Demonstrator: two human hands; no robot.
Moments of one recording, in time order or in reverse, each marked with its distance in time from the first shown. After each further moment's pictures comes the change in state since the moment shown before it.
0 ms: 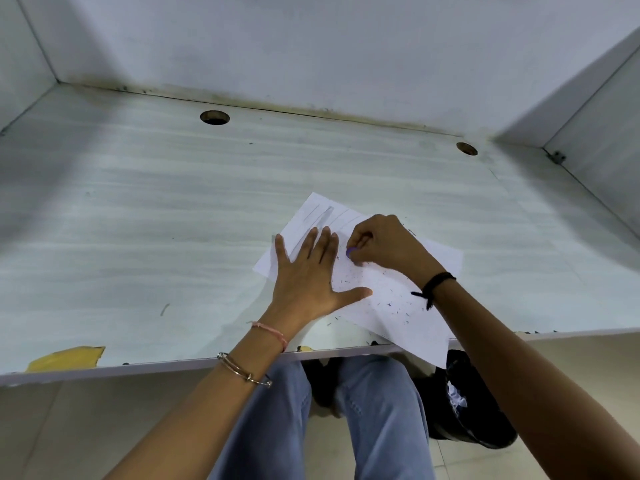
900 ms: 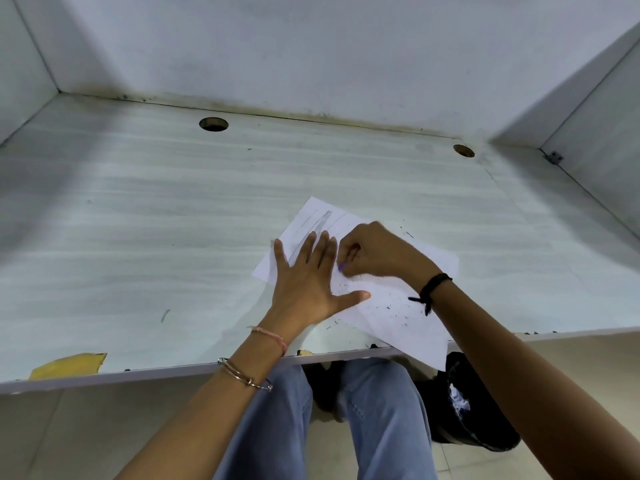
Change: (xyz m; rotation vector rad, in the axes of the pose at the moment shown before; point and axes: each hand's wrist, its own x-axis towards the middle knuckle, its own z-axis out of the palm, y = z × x) left_hand -0.001 0.000 0.000 -0.002 -0.021 0.003; right_hand 0.001 -0.005 0.002 -0.120 -0.128 -0.046
